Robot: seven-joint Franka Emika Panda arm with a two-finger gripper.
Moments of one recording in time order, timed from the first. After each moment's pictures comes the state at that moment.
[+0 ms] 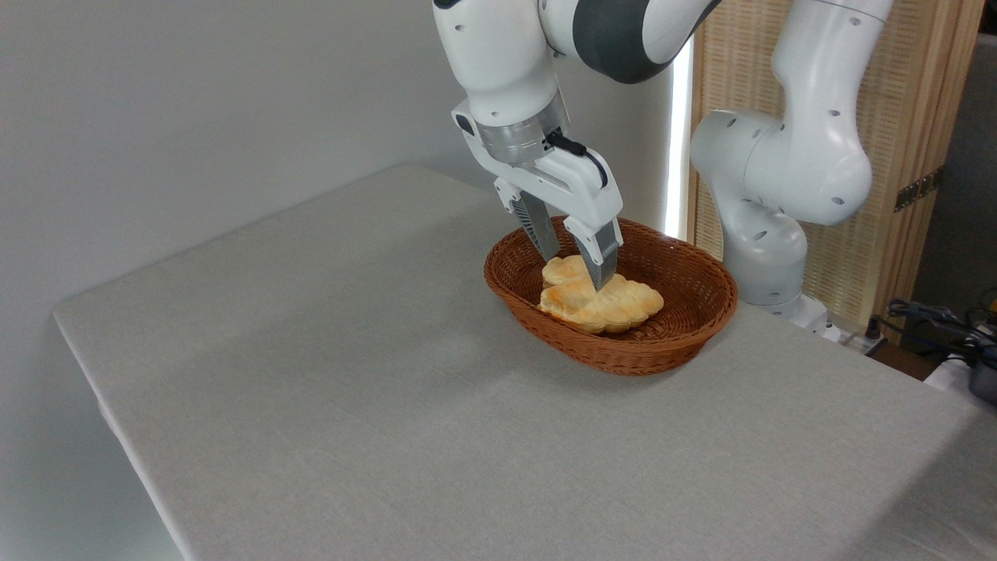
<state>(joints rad) -0.14 -0.46 0.04 -2.34 -0.09 1.58 0.73</state>
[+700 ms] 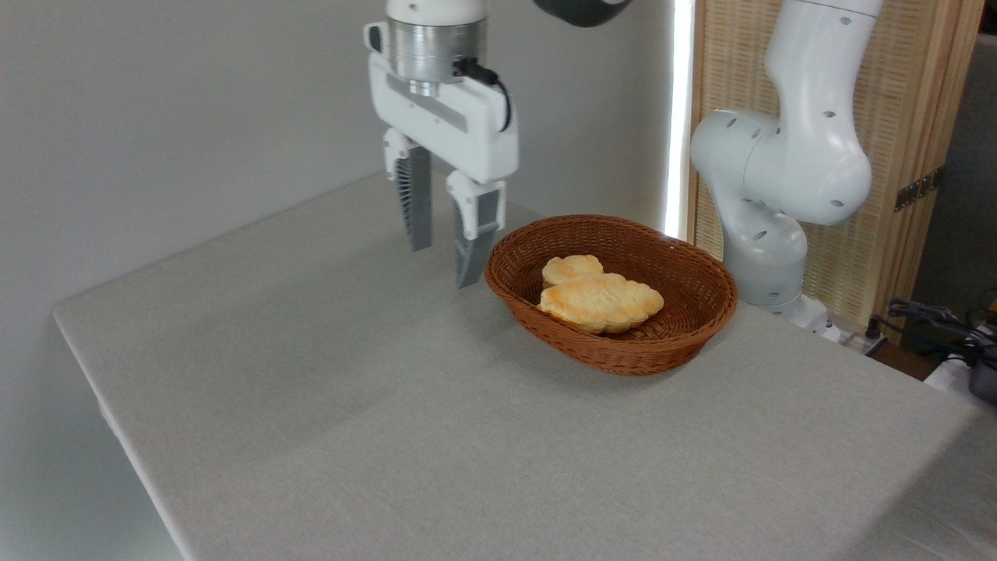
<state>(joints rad) -0.15 -0.32 0.02 -2.08 -0.09 1.88 0.72</state>
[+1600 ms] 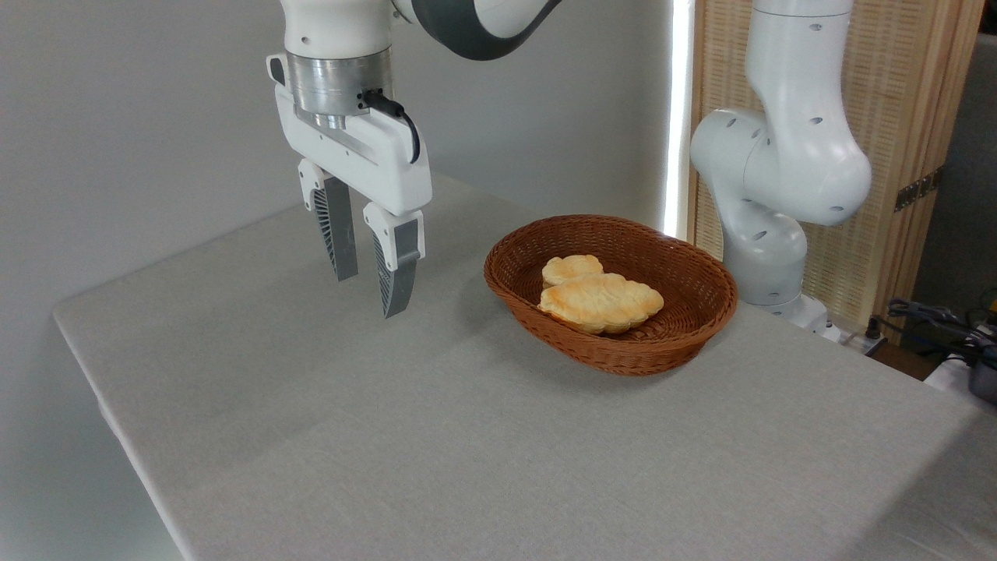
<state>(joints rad) -0.15 -0.09 -0.01 -1.86 -0.09 1.88 0.60</state>
